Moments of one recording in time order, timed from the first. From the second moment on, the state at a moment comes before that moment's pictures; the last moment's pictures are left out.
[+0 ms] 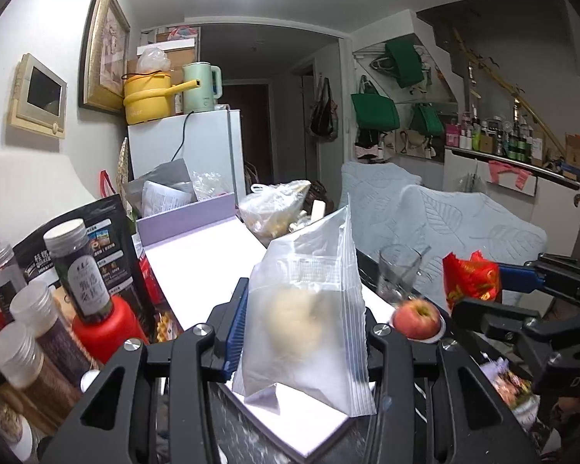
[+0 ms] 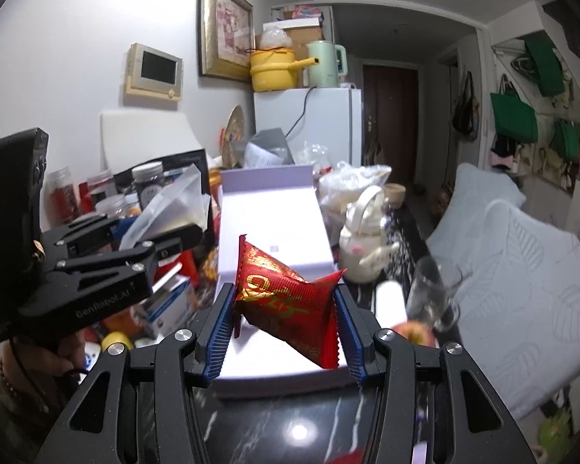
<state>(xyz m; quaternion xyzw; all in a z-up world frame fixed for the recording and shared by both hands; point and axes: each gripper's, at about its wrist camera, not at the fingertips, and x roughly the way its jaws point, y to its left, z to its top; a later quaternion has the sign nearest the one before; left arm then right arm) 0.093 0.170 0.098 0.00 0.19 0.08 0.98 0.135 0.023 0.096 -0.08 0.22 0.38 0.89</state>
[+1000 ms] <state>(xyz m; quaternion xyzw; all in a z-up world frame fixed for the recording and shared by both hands) 0.211 0.235 0.037 0.00 0.27 0.16 0.95 0.266 0.108 0.059 -0.07 0.25 0.39 0.89</state>
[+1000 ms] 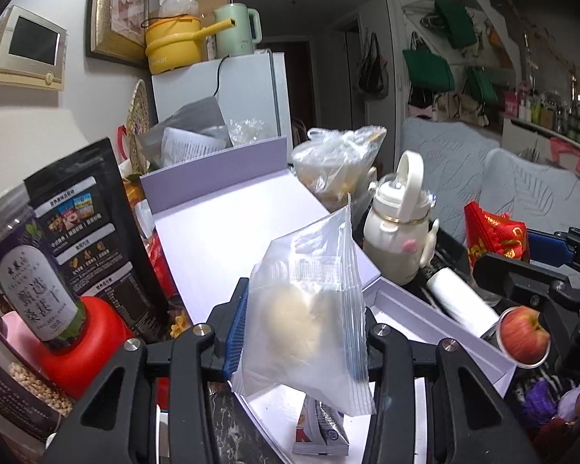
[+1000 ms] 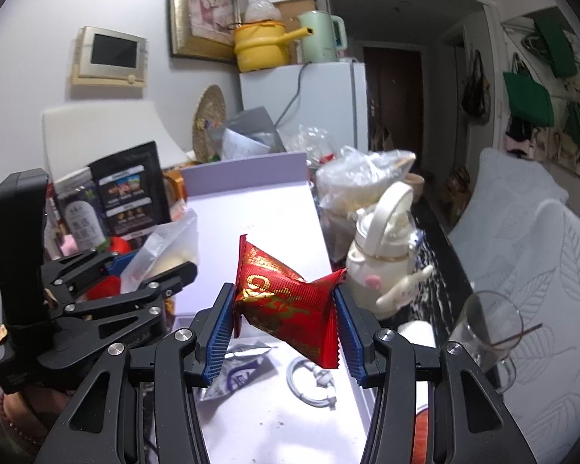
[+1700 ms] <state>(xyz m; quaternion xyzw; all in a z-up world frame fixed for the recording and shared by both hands) 0.254 0.240 -0.030 0.03 0.37 0.16 0.91 0.311 0.114 0.003 -0.09 0.33 0.35 0.87</state>
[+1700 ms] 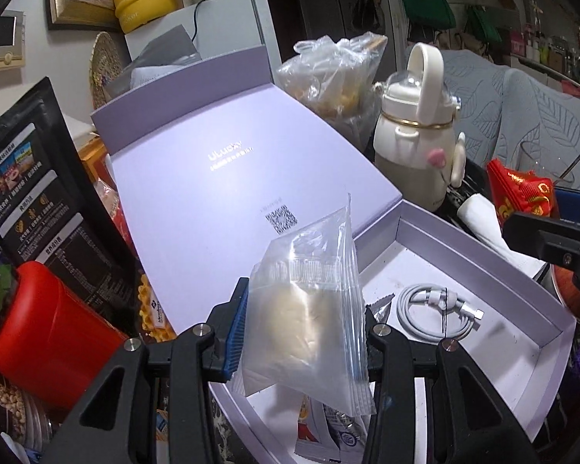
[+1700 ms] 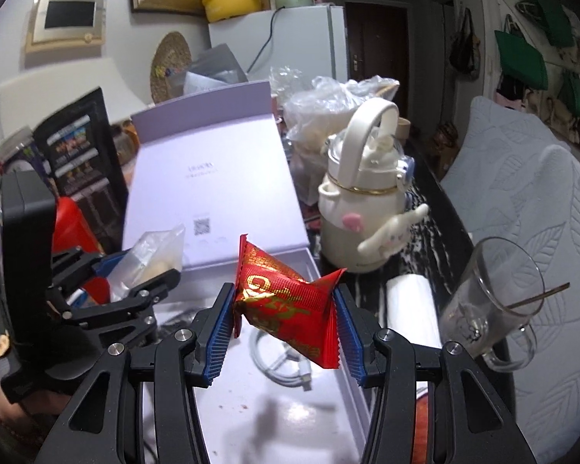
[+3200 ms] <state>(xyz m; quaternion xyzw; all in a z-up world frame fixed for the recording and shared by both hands) 0.276 0.245 -0.060 0.01 0.47 0.17 0.86 0.340 0.132 -0.056 -0.11 0.46 0.33 0.82</state>
